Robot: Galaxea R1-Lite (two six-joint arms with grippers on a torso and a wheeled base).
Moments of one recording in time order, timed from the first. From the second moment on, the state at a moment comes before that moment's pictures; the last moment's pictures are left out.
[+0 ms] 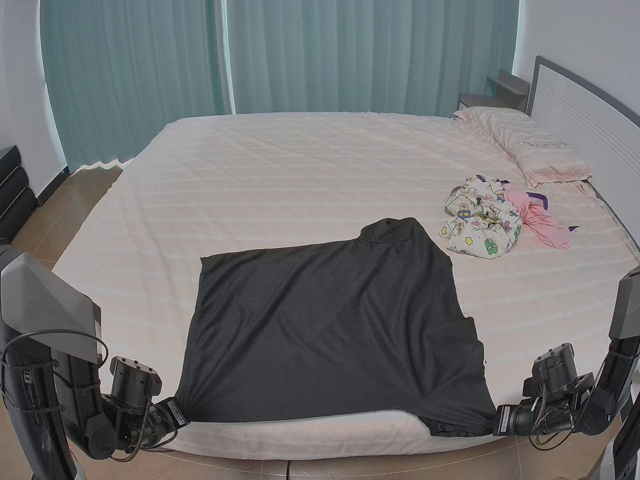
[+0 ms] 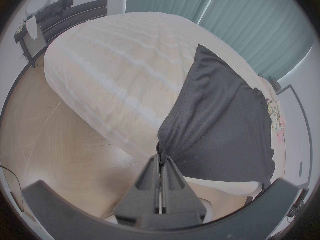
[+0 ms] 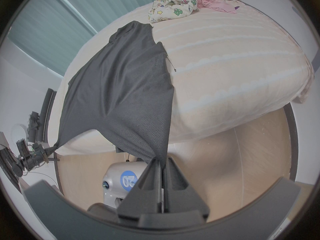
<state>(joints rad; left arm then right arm) -0.25 2.21 -0.02 -1.22 0.15 -0.79 0.29 2.01 -0.02 -0.95 0.04 0.52</state>
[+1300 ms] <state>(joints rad) -0.41 2.07 -0.02 -0.76 0.04 -0.74 0.29 1.83 -0.02 -0.67 -0.02 0.34</state>
